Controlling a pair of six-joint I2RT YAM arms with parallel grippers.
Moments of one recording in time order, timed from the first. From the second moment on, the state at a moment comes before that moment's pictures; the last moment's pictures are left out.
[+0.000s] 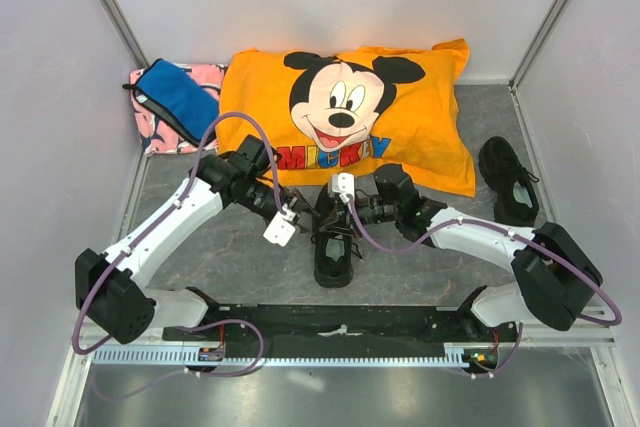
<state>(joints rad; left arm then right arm) -0.55 1.30 1.15 -1.05 0.97 1.77 0.75 1.39 0.71 0.27 -0.76 -0.26</state>
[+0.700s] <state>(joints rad) -0.64 1.30 1.11 -0.98 0.79 1.93 0.75 1.41 0.76 0.20 -0.82 -0.28</state>
